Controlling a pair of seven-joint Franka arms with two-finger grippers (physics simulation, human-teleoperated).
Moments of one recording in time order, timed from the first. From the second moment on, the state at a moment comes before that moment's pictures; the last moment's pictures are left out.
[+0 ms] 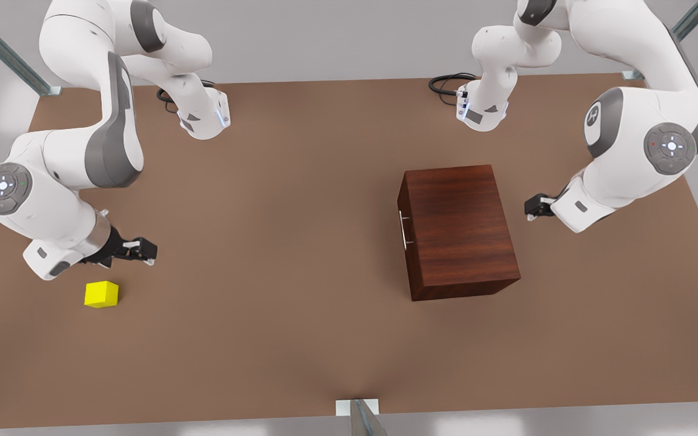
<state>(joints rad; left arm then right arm) -0.14 0.29 -0.01 -1.26 0.00 1.46 -0.01 0.14 0.38 -0.06 -1.19 0.01 1.60 0.05</state>
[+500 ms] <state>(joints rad) -0.71 0.63 0.00 -1.18 0.07 1.66 -0.63 0.12 0.38 -0.06 -1.31 0.01 1.66 0.06</state>
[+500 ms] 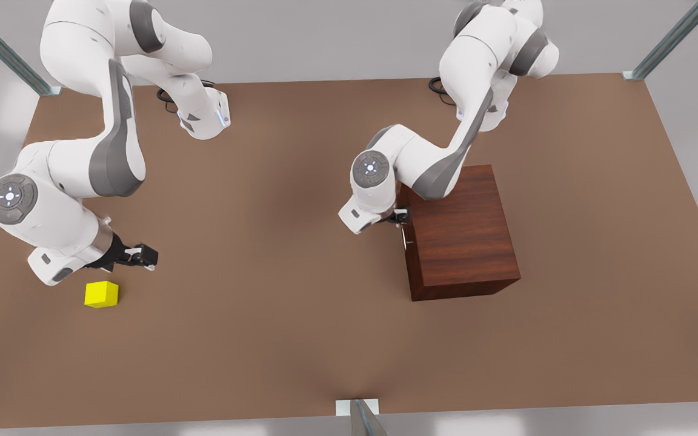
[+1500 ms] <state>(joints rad) -0.73 0.71 0.00 -1.27 0.26 1.62 -1.07 -0.28 0.84 -0.06 -1.28 -0.06 2.02 -0.40</state>
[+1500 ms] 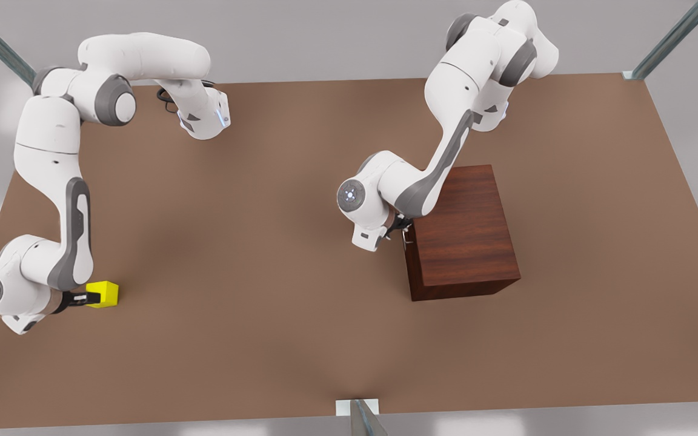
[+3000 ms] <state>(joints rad) -0.83 0.83 -0.04 -1.02 0.26 1.72 -1.11 -0.24 0.57 0.03 -1.52 -0.03 2.20 -0.52</state>
